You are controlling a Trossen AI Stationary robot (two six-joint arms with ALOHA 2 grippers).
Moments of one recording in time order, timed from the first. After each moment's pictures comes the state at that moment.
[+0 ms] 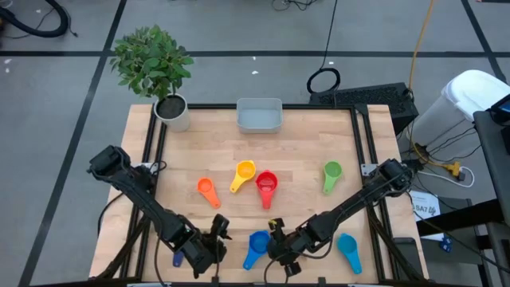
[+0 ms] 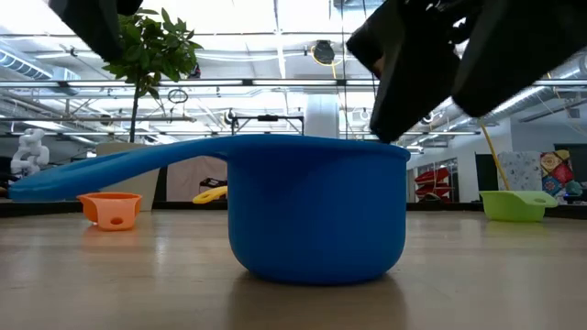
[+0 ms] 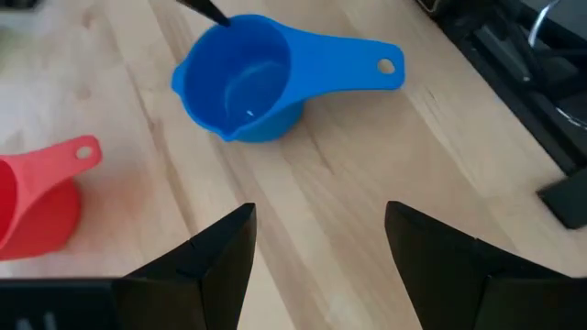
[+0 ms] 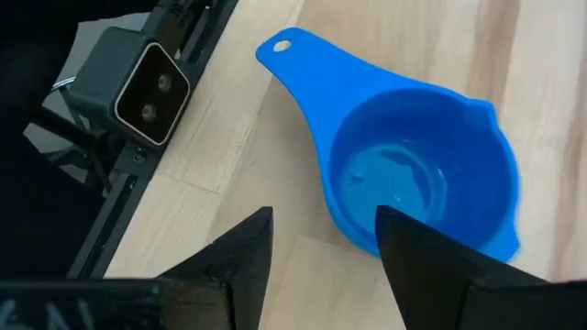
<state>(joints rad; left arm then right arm) -0.75 1.73 1.19 -0.48 -0.35 -0.06 0.59 1.91 1.28 -0.27 0.10 0.25</state>
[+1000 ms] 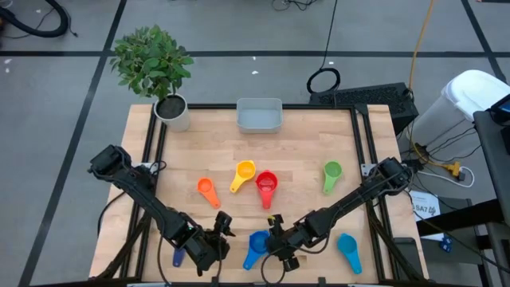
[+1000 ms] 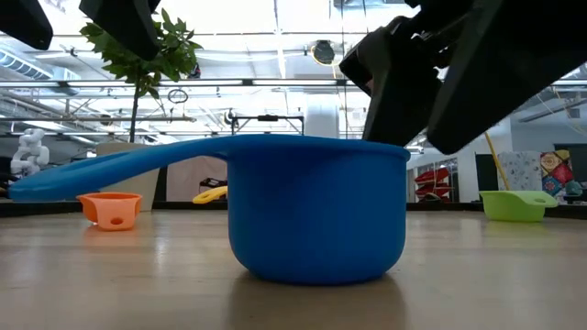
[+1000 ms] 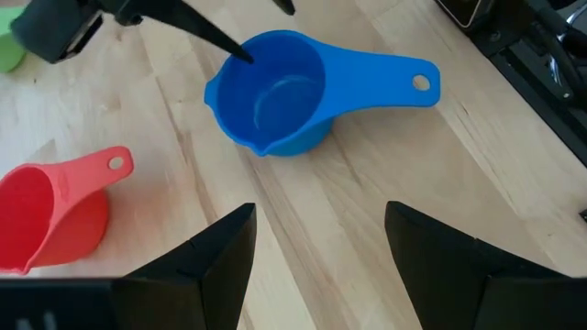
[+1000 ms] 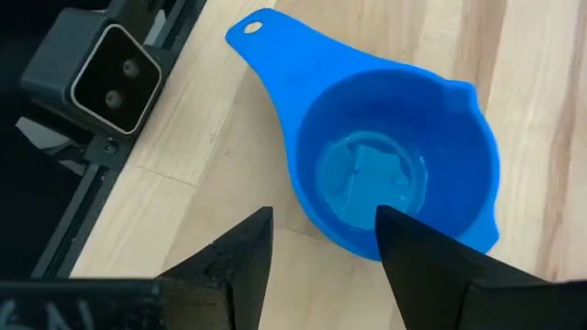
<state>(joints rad) -0.72 1.73 1.19 -0.45 -0.38 -0.03 0.55 1.91 1.25 -0.26 0.07 0.23</state>
